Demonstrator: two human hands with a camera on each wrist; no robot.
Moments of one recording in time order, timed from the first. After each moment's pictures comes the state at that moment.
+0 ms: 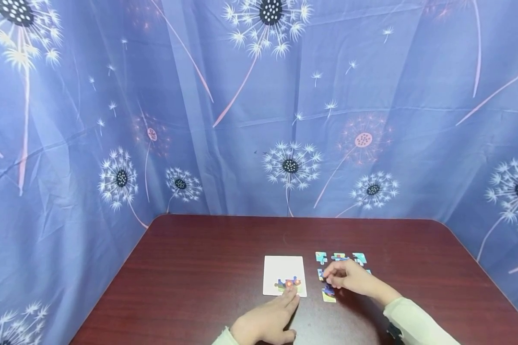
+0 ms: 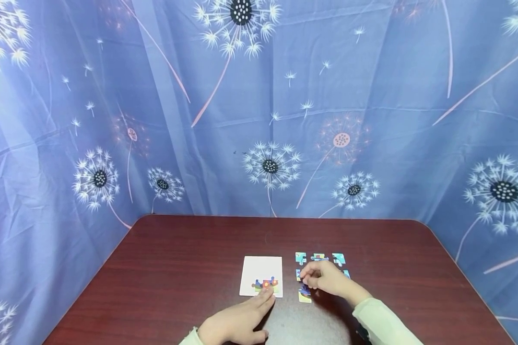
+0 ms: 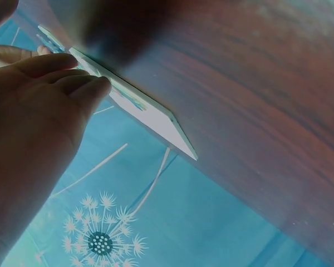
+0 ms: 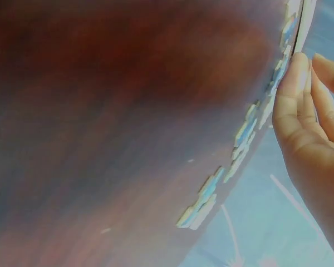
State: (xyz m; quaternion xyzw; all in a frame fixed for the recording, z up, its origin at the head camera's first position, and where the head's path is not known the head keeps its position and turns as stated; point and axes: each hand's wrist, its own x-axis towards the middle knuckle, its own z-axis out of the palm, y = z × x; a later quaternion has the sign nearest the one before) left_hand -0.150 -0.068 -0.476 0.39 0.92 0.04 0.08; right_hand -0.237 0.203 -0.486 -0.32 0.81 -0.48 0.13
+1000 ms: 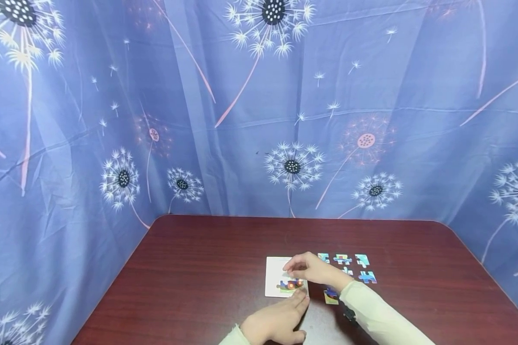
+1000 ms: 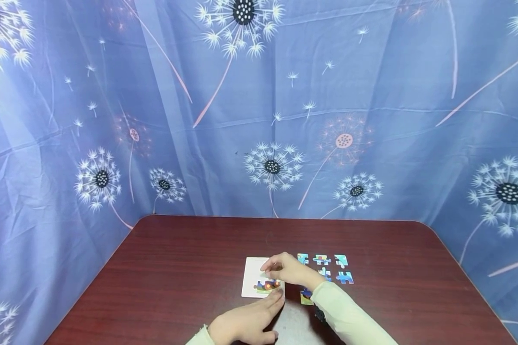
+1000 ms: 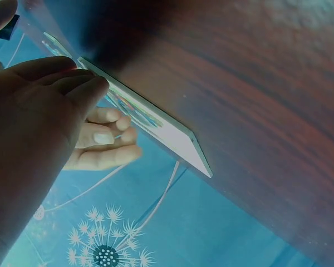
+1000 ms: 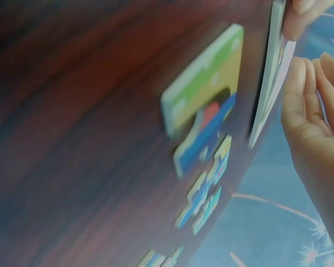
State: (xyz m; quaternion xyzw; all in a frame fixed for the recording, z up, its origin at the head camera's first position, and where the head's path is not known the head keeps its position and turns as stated) left_hand -0.157 -0.053 -0.476 0.41 0.91 0.03 0.11; right_hand -0.264 0.115 -0.485 -0.37 0.79 -0.47 0.15
